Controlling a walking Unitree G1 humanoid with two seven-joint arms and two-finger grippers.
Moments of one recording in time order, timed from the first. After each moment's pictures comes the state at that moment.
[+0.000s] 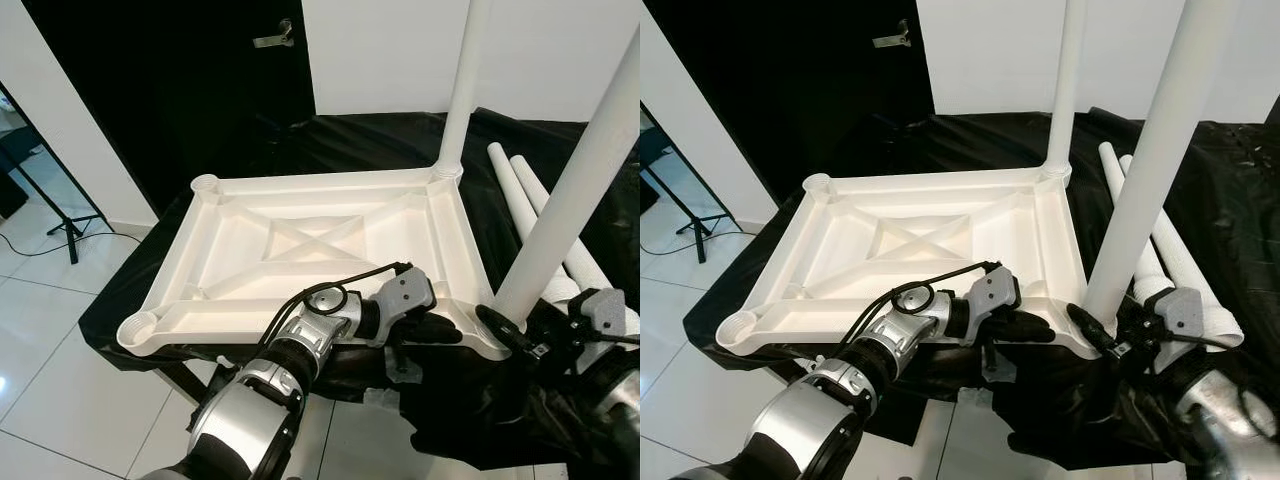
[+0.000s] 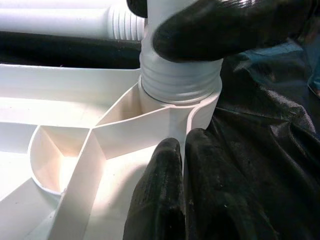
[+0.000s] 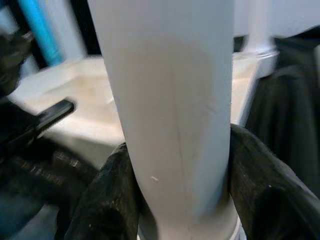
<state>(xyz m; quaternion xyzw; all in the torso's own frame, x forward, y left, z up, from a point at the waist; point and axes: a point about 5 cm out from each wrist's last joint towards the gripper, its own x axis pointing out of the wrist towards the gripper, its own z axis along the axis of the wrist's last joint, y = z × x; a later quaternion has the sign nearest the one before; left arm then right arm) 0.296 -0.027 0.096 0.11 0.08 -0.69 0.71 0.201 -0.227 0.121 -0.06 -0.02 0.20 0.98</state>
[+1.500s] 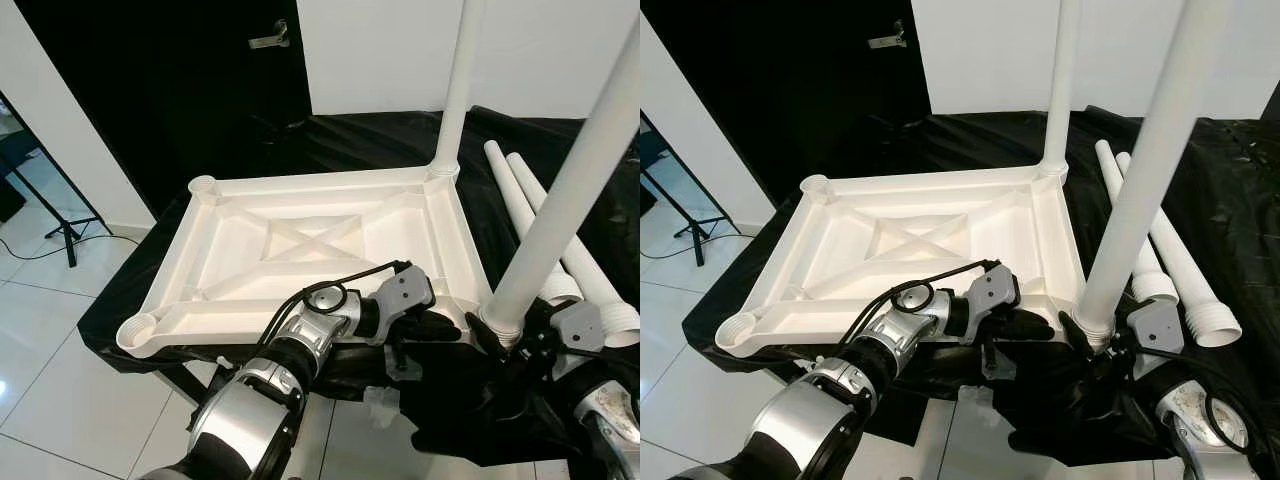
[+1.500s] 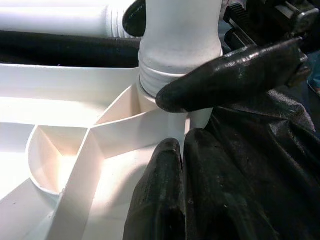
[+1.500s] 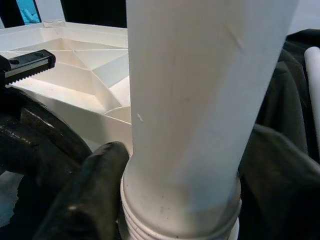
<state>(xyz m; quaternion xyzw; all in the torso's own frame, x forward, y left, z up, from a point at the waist) 0.296 -0.027 0.097 0.12 0.08 -0.69 0.71 0.207 -0.229 0.117 -0.15 -0.02 0.19 0.97</state>
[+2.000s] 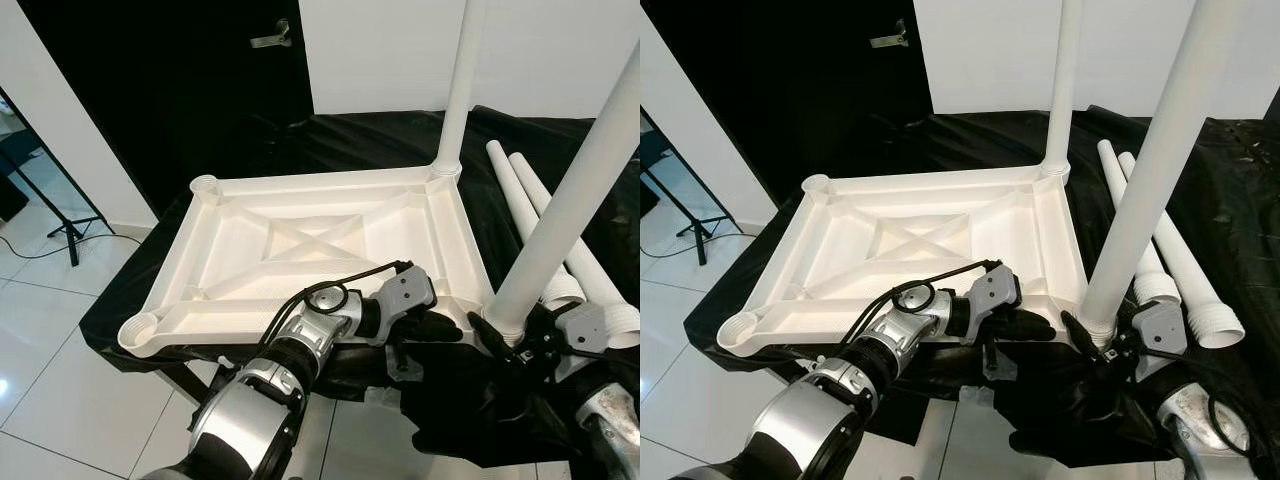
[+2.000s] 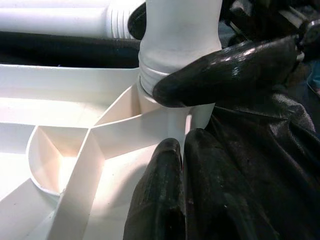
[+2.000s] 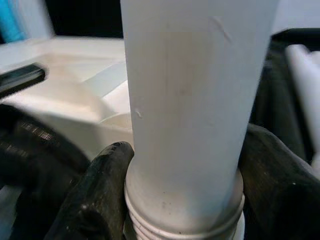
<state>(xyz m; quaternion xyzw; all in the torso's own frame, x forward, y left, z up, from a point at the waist) 0.296 -0.028 0.097 0.12 0.08 -0.69 0.71 0.197 -0.223 0.107 -0.11 -0.03 0.14 0.98</state>
